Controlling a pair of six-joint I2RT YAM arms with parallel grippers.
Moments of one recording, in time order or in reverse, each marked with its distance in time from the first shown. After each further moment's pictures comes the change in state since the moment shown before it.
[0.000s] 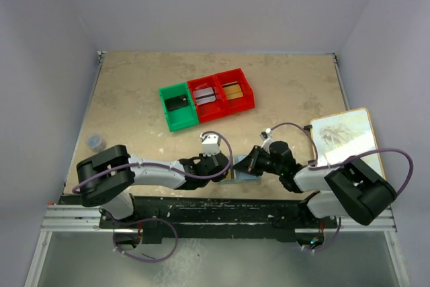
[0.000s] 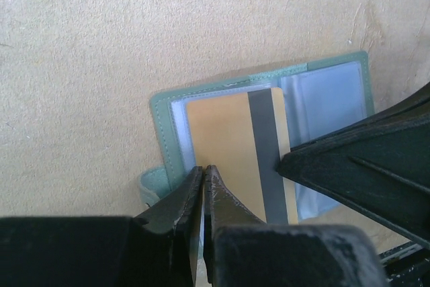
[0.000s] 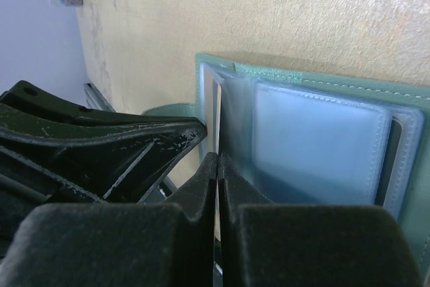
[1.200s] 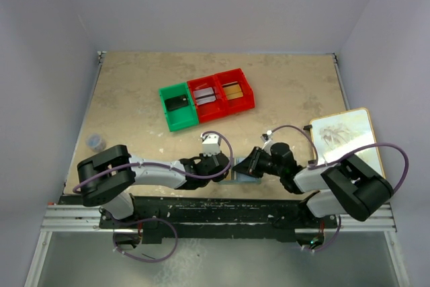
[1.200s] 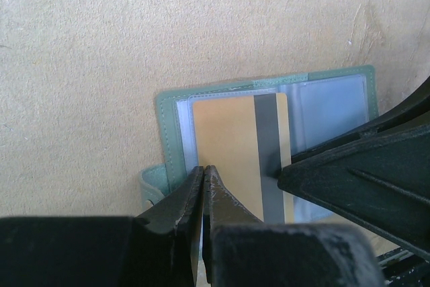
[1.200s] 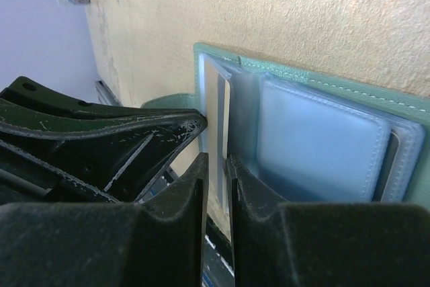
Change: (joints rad) left arm 0.000 0.010 0.007 -0.004 -0.005 0.002; right arm -0.018 0.027 -0.031 0.058 -0.035 0.045
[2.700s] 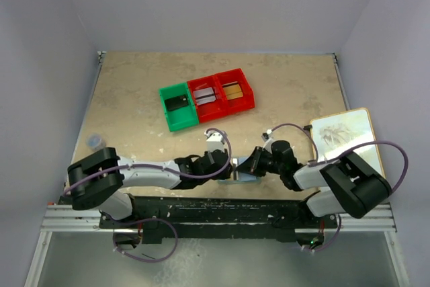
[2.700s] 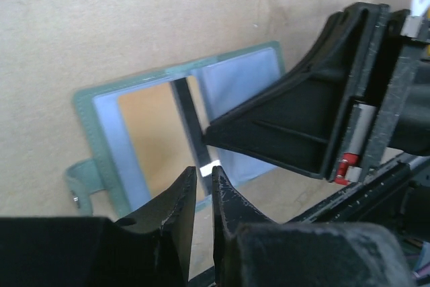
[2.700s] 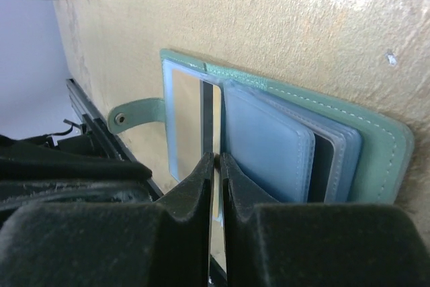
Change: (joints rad) left arm 0.000 -0.092 -0.011 0.064 0.120 0.054; right arm -0.054 0.005 0.020 -0.090 -0.016 -0.119
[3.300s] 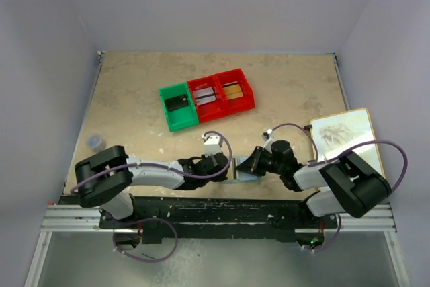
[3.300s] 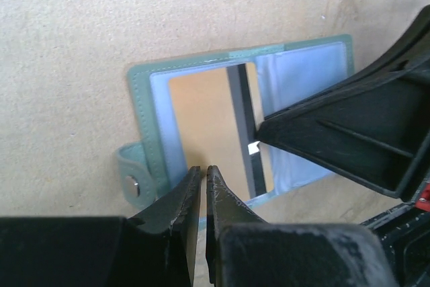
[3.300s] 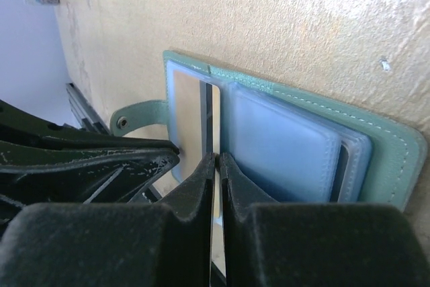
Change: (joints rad) left arm 0.000 0.070 0.000 -0.024 -0.025 -0.064; right arm 0.000 0.037 -0.002 0.055 0.002 0.005
